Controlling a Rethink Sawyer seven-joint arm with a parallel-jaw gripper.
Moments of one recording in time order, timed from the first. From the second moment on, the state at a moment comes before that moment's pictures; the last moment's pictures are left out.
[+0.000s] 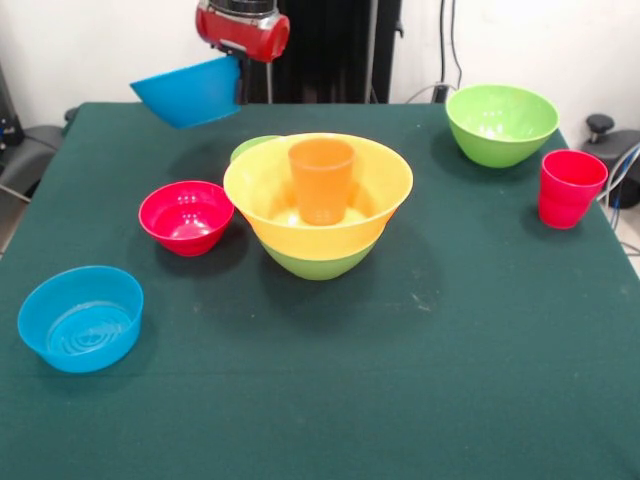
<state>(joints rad) -0.55 -0.79 0.03 2.06 -0.50 0.20 2.17</state>
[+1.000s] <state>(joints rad) -0.66 -0.86 0.14 2.09 -0.50 0.24 2.17</state>
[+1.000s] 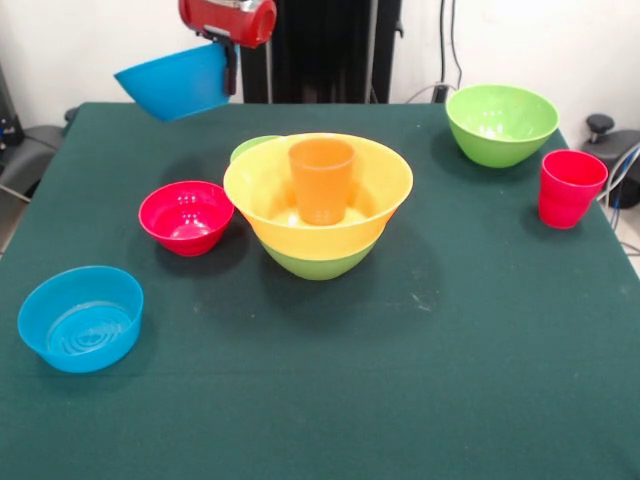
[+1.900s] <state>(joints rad) -0.68 -0.85 0.20 2.09 -0.50 0.24 2.17</state>
